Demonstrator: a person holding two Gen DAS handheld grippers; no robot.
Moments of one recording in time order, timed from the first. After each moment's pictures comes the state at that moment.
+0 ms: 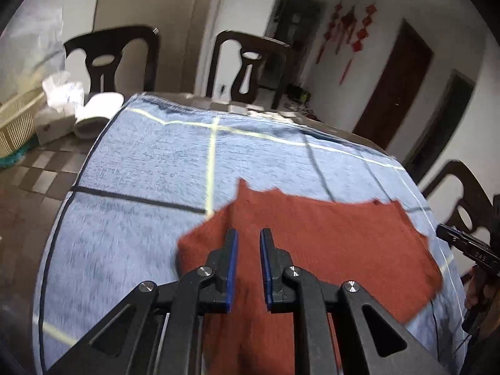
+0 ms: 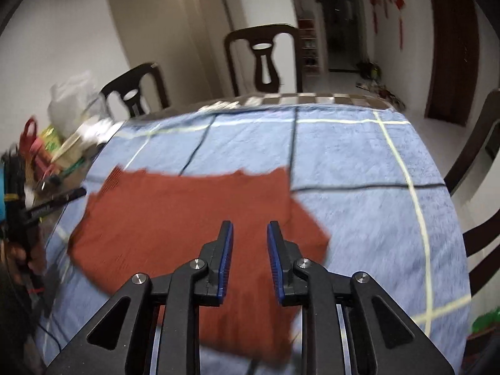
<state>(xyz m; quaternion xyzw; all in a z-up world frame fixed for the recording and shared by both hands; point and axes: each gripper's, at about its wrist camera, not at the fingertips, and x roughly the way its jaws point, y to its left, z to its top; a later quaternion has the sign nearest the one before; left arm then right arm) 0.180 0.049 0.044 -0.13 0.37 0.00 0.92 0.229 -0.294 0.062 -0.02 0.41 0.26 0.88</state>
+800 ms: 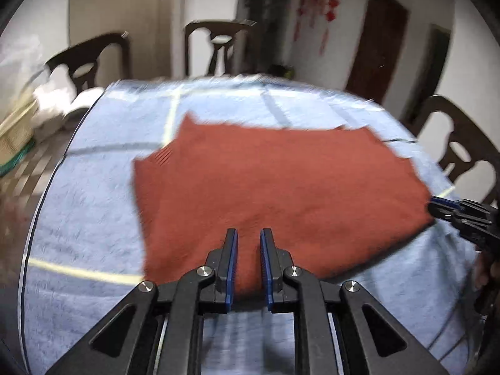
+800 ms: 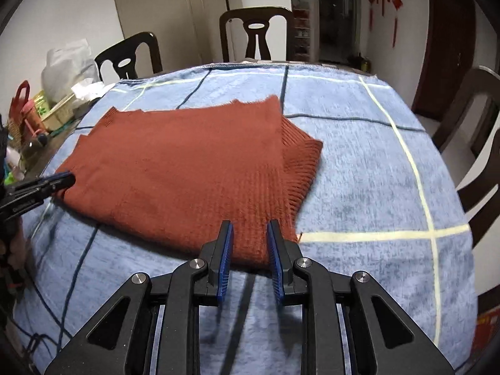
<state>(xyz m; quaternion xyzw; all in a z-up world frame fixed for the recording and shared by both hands) 0.132 -0.007 0.009 -0.06 0.41 -0.01 0.91 0.192 -0.316 0.022 -0.04 0.42 0.22 0.88</state>
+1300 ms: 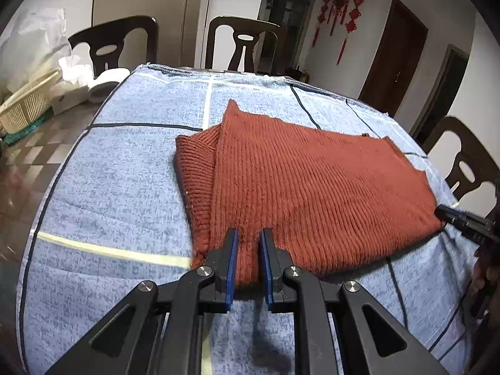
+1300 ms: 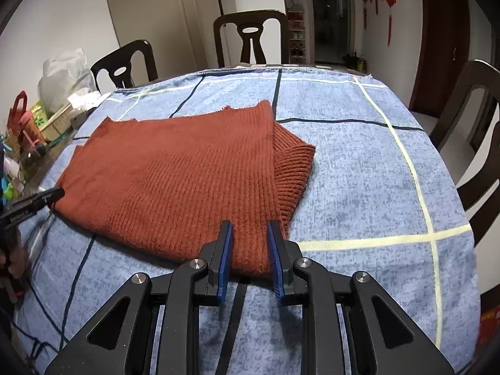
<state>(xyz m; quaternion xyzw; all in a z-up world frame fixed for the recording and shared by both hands) 0.116 0.021 0.003 -0.09 0.40 0.01 0.91 0.199 -0.322 0.024 -0.03 0.42 0.21 0.88</state>
